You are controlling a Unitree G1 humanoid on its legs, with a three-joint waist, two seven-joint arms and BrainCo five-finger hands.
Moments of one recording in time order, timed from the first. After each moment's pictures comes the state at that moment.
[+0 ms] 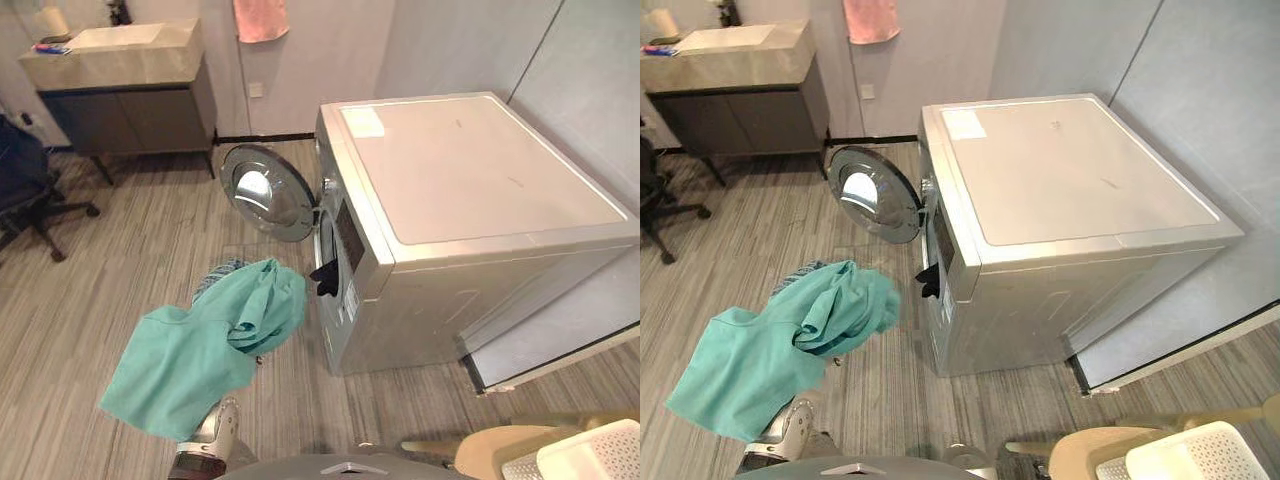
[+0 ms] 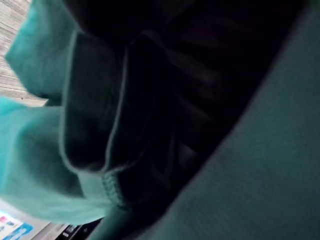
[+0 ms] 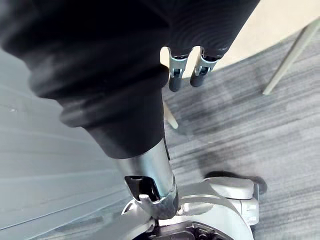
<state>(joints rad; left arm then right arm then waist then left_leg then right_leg) 0.13 -0.06 -0.12 0.04 -0.31 -0.15 0.06 0.34 -0.02 -0.33 0.70 -0.13 0.09 -0.03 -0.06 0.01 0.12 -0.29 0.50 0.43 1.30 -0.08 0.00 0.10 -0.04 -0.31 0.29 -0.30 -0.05</state>
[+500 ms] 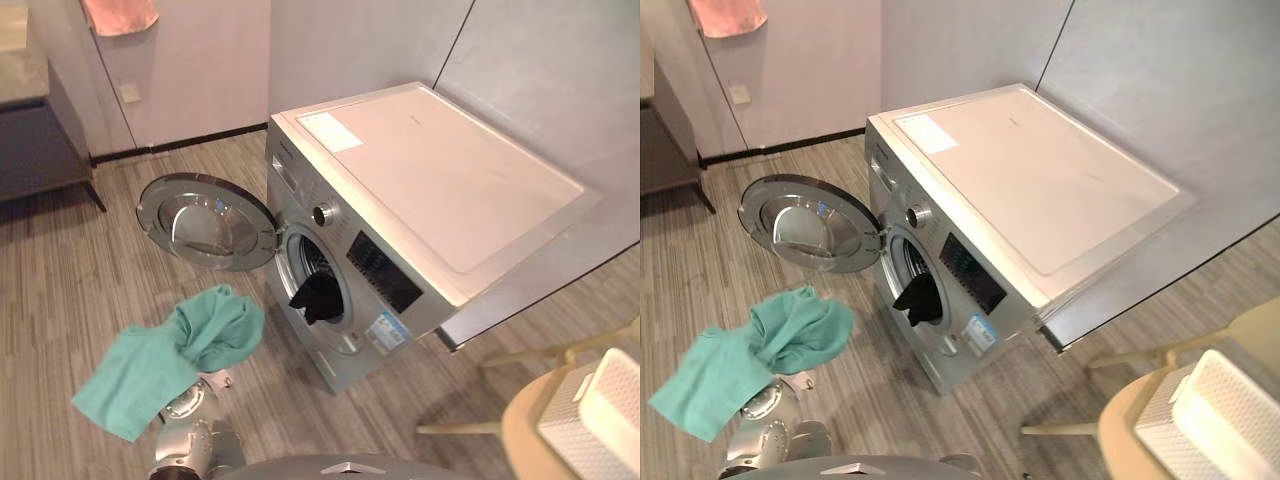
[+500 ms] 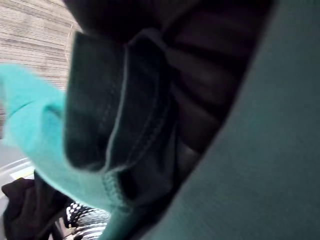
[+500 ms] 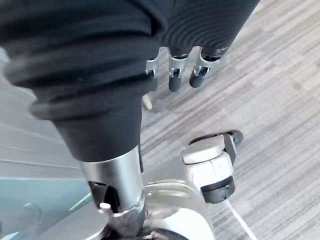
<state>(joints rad) 0.18 0.02 -0.03 0.25 -0.35 -0.14 0.12 0.31 -0.05 -0.33 0.88 -0.23 0.04 -0.04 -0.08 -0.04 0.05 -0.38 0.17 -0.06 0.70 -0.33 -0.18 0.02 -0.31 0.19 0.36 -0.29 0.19</state>
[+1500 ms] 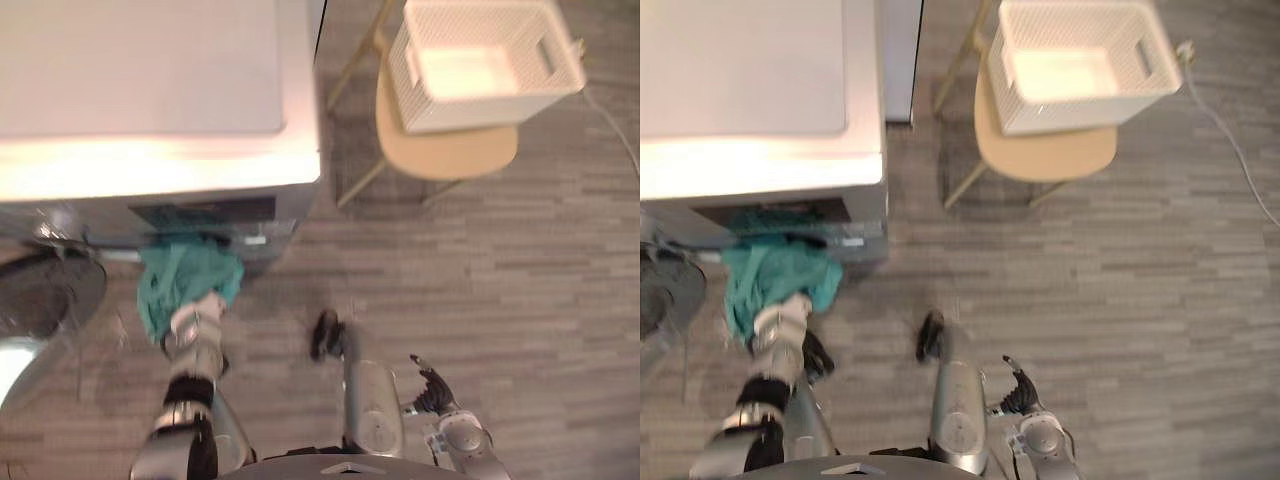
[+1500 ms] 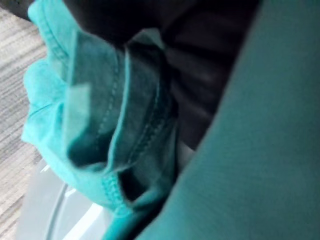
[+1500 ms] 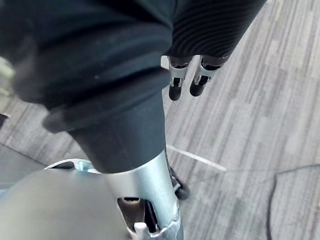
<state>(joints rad) -0.51 0.03 0.28 0.65 -0.64 -0.20 0.37 0.29 -0.29 0.11 0.24 -0.09 0.04 -0.08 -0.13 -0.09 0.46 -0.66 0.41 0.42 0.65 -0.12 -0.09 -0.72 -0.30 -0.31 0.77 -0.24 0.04</state>
